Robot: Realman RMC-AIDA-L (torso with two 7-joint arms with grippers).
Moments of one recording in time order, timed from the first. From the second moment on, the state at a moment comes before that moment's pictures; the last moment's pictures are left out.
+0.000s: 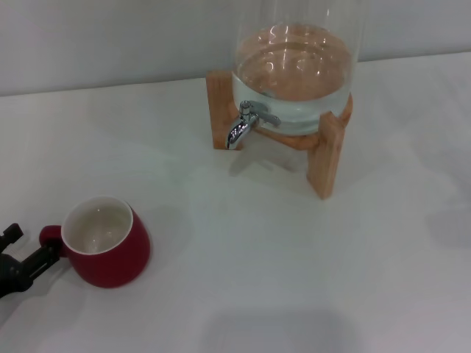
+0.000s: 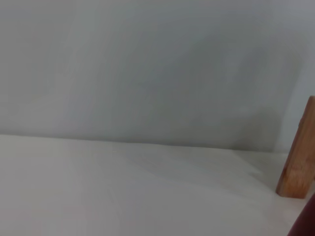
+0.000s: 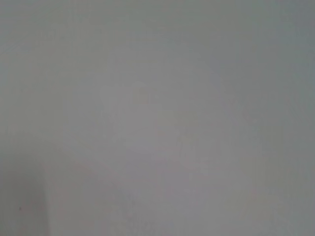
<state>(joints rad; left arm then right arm) -0.27 -2.08 0.68 0.31 -1.63 -1.22 2.18 0.21 1.82 2.02 0.29 -0.51 1.21 -2.37</state>
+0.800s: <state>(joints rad) -0.27 -2.08 0.68 0.32 -1.64 -1.23 2.13 0.21 1.82 2.02 0.29 -0.50 1.21 -2.37</state>
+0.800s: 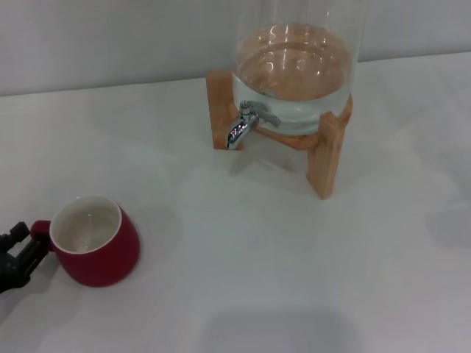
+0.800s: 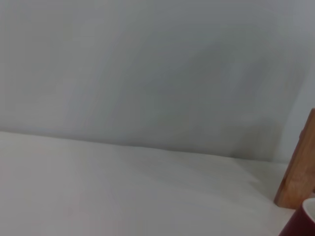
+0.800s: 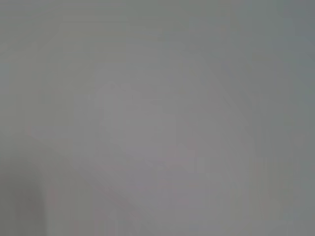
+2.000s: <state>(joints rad) -0.28 -2.08 0.68 0.32 -1.63 -1.24 2.07 0.21 1.83 2.02 0.29 -0.49 1.21 -2.37</state>
